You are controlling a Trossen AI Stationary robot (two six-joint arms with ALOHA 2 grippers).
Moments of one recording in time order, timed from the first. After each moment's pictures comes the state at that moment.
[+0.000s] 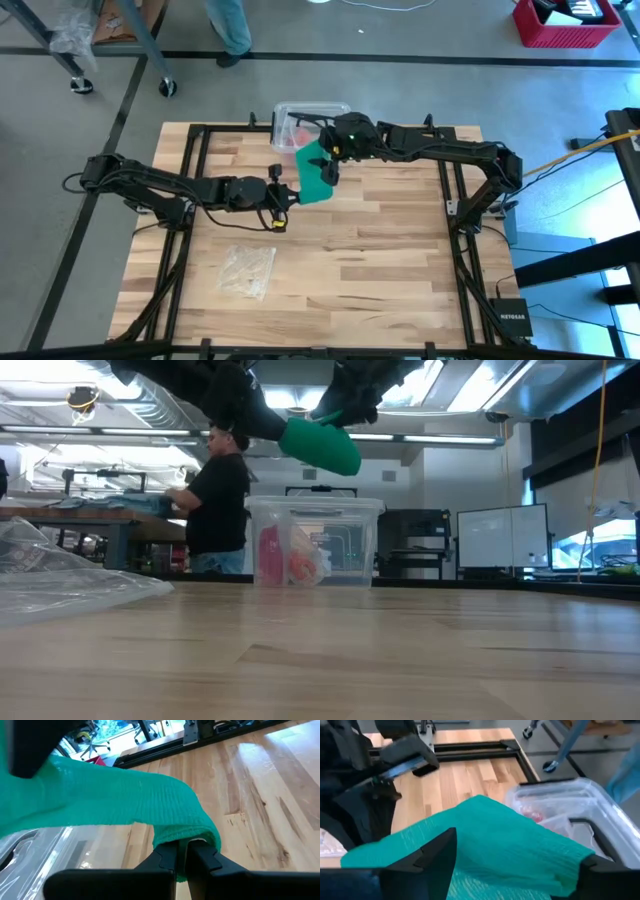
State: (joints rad) left arm -0.07 1.27 0.76 0.12 -0.33 0.27; right arm -0.24 1.65 1.50 -0.39 0.01 -0.09
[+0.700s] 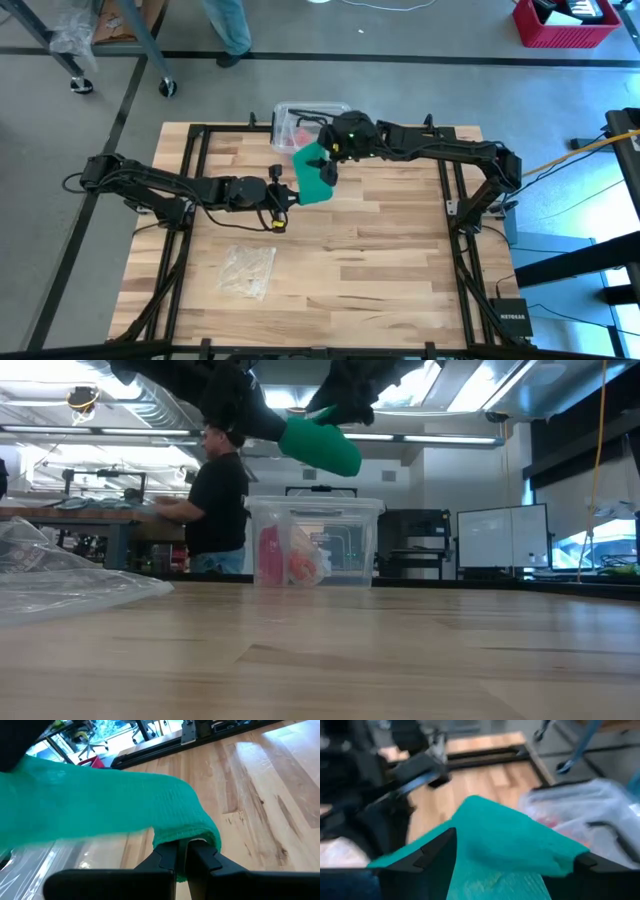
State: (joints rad) left arm -0.07 1.27 0.76 0.11 -0.32 0.27; right arm -0.24 1.66 1.50 -0.36 -0.08 -0.02
